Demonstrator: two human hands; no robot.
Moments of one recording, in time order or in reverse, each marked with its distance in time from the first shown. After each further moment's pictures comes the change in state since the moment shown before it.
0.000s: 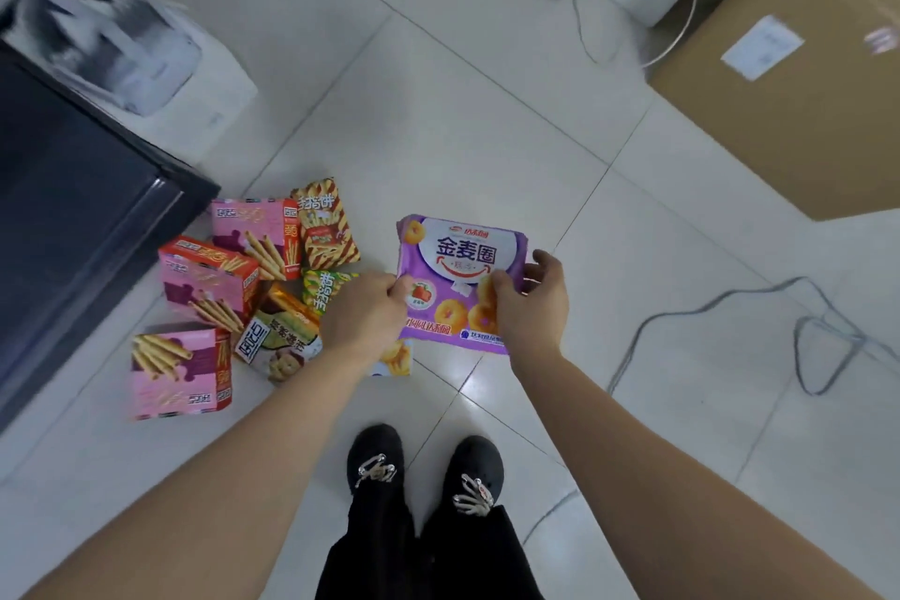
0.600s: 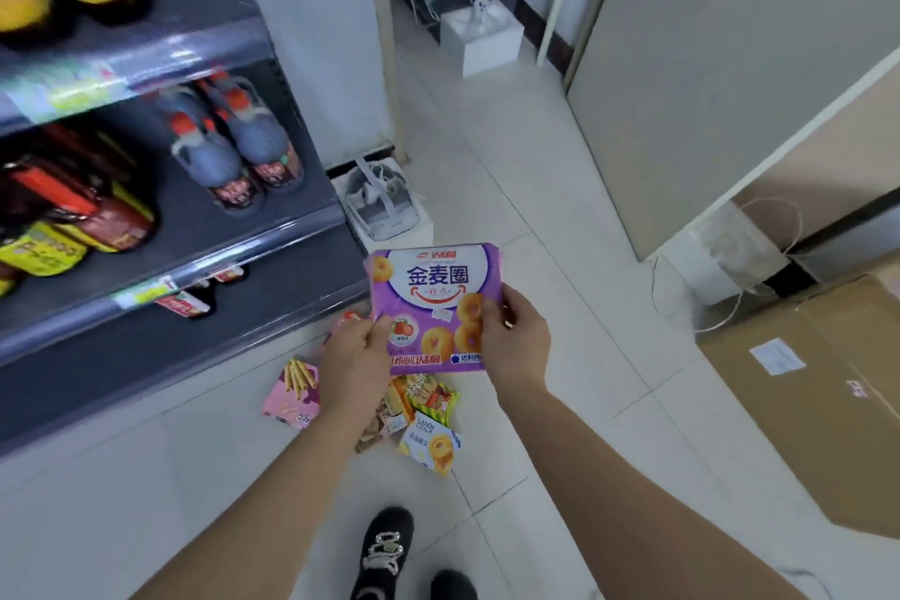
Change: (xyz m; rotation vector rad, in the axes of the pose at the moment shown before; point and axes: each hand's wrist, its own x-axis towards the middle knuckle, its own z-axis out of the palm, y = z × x) left_hand -0.215 0.021 -0.238 -0.682 0.625 -0.230; right_hand -0.218 -0.238 -0.035 -0.042 -0.401 -0.520
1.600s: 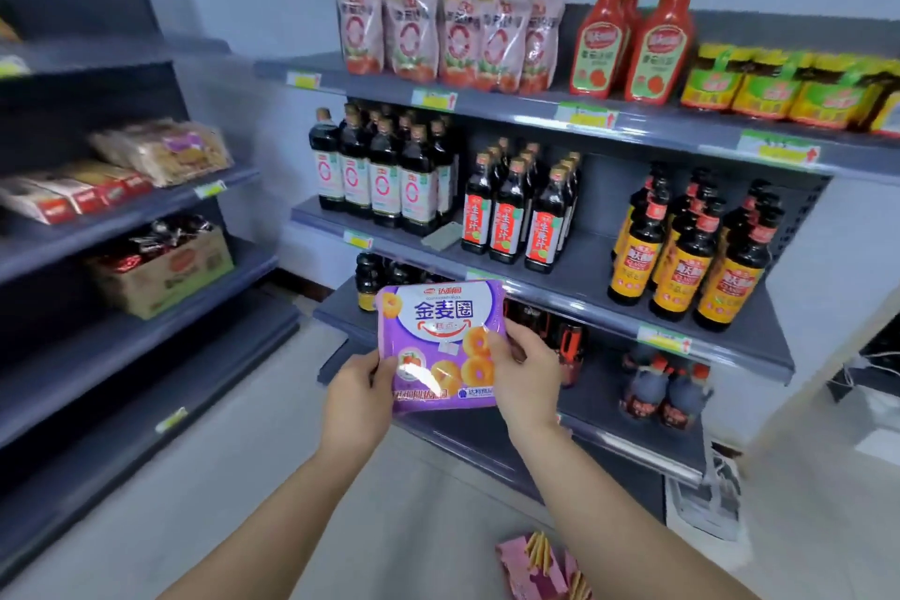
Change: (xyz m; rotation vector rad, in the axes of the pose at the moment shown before) left_hand -0.258 -0.095 -0.460 -0.254 0.917 -0.159; right_hand -0.413 -0.238 0.219 0.068 -0.832 -0.648
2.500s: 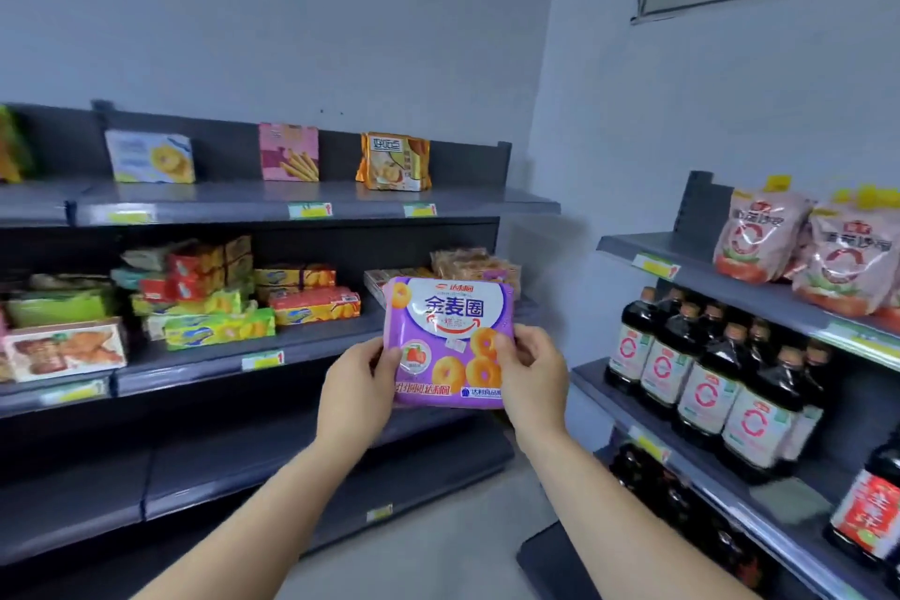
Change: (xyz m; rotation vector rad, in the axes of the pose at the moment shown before) left_hand 0.122 -0.052 -0.375 0.090 0.690 -0.051; right_hand -0.043 -0.208 0.397 0.181 -0.541 -0.383
